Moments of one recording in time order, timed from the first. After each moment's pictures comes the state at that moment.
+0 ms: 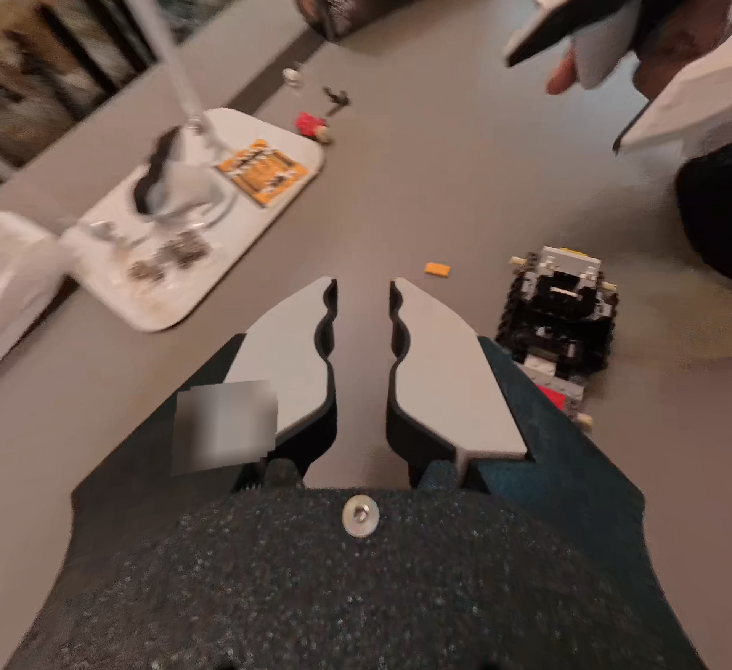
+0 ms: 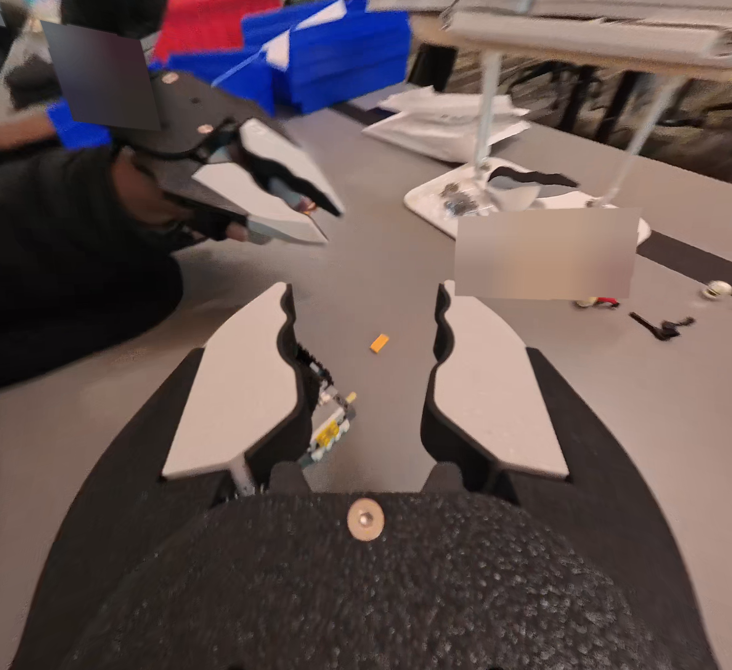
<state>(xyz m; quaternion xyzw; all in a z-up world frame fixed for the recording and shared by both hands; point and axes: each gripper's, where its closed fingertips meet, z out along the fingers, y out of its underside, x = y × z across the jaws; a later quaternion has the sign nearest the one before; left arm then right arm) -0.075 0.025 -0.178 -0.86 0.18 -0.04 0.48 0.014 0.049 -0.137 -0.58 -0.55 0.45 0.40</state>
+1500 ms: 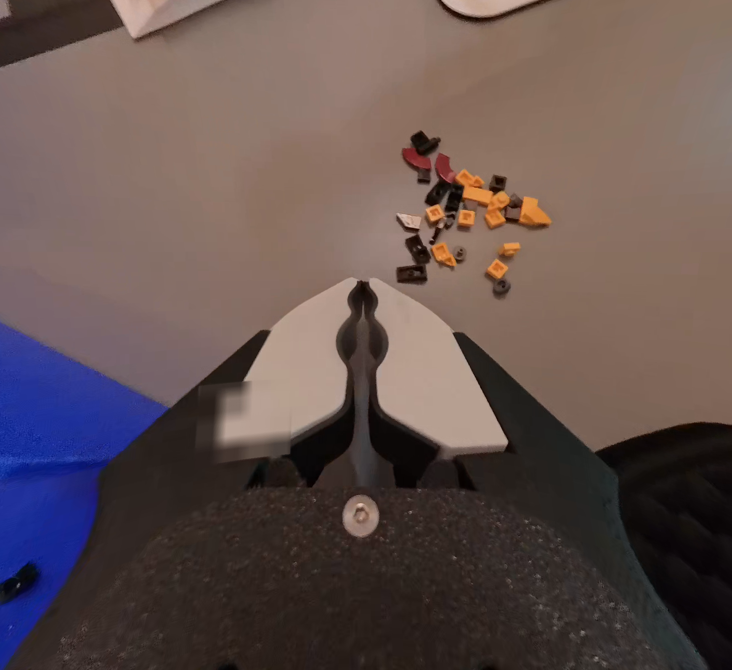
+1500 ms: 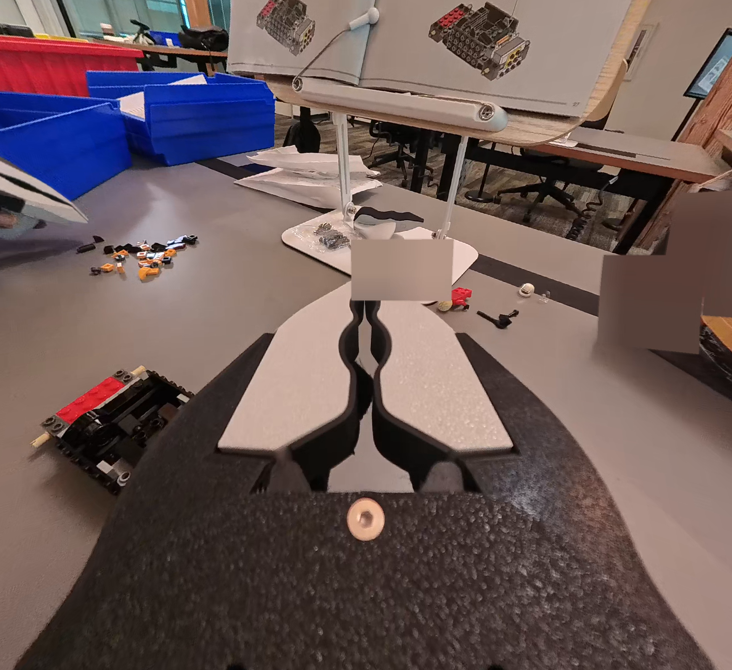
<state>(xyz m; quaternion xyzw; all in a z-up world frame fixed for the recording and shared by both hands) -0.257 -0.117 -0.232 -0.91 -0.09 0.06 0.40 0.031 0.107 -0.141 -0.58 -0.46 0.37 0.56</state>
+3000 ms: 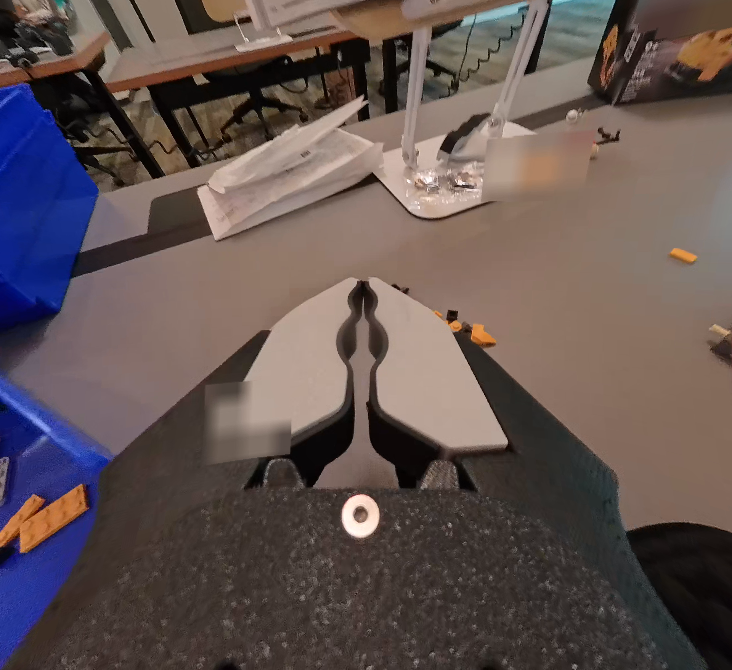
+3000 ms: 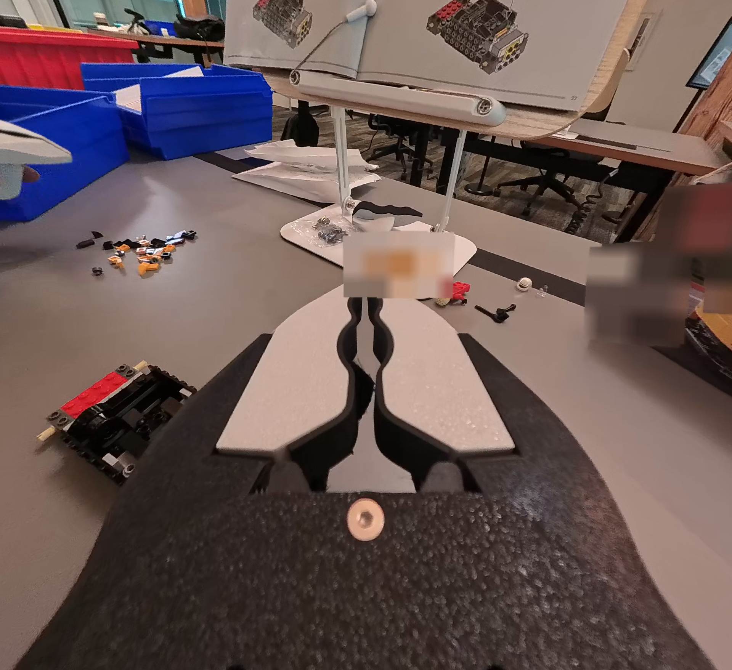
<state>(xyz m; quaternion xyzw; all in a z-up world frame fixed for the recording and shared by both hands) -0.242 -0.095 -0.160 -0.80 -0.06 0.11 0.59 0.034 0.107 -0.141 -0.59 -0.46 0.37 0.55</state>
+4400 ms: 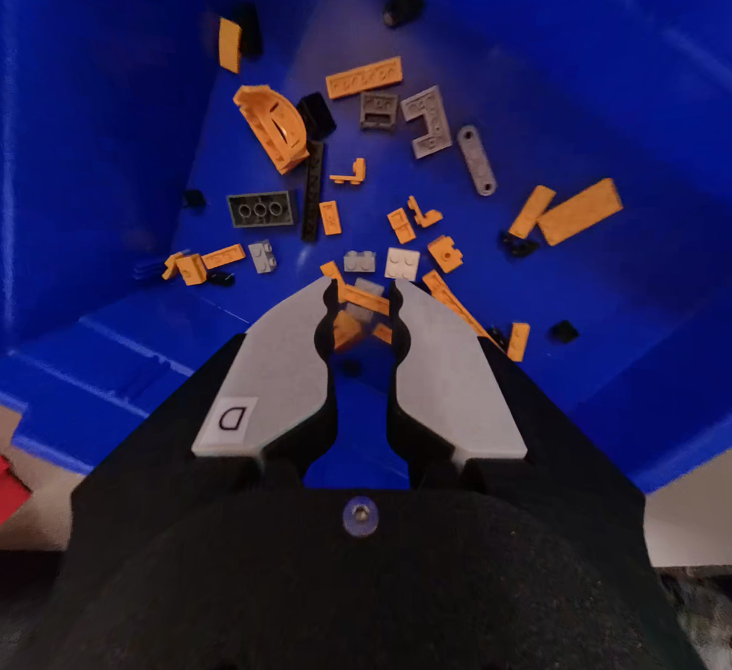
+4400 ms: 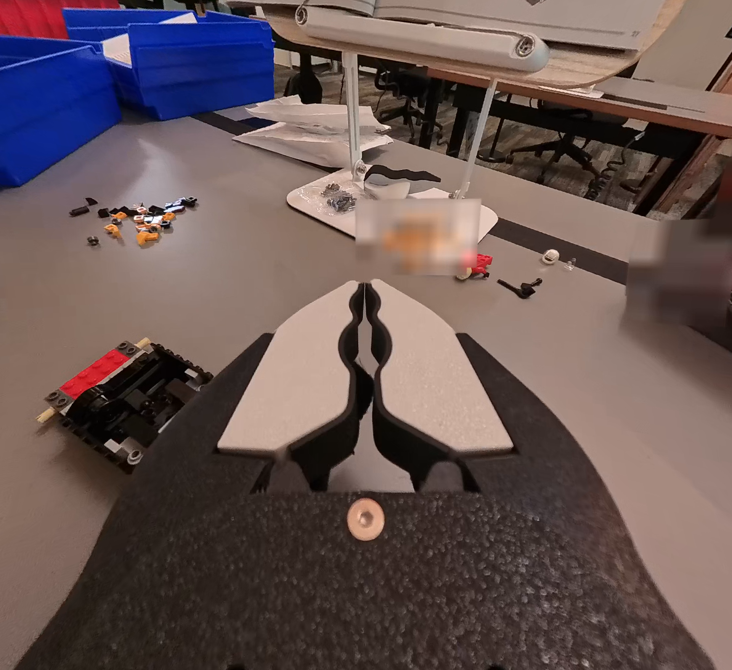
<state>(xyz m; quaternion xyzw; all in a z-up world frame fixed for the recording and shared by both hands) -0.486 -0.274 -0.225 -0.98 -0.15 0.07 0.06 0.023 0.100 -0.164 -0.61 -0.48 0.35 0.52</state>
